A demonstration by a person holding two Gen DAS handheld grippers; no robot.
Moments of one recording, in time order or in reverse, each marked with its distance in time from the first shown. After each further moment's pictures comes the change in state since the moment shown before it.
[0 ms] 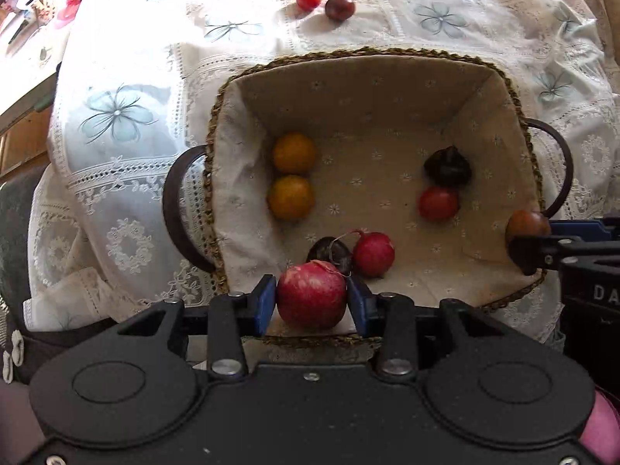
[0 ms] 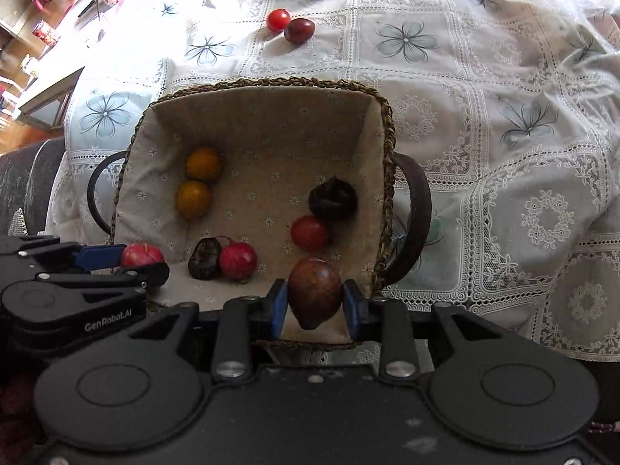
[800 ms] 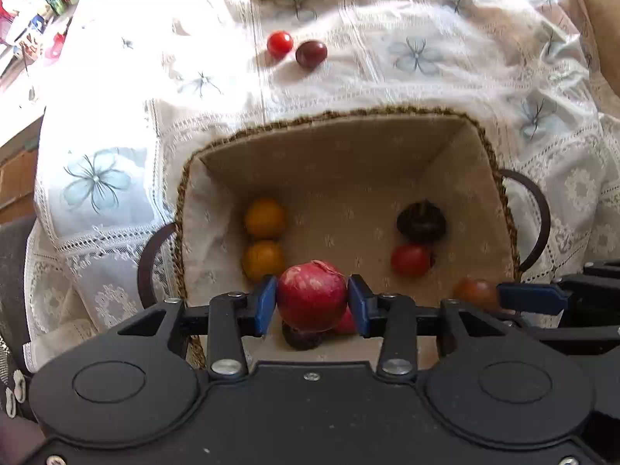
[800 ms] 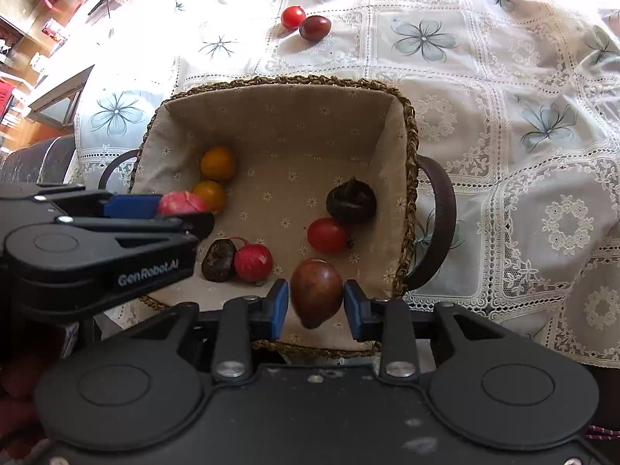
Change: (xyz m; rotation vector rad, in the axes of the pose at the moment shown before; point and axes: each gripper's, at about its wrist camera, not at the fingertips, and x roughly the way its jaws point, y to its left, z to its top) left arm -0.005 -0.021 0.036 0.039 -0.069 -0.001; right arm 0.006 0.004 0.004 -0.015 0.007 0.042
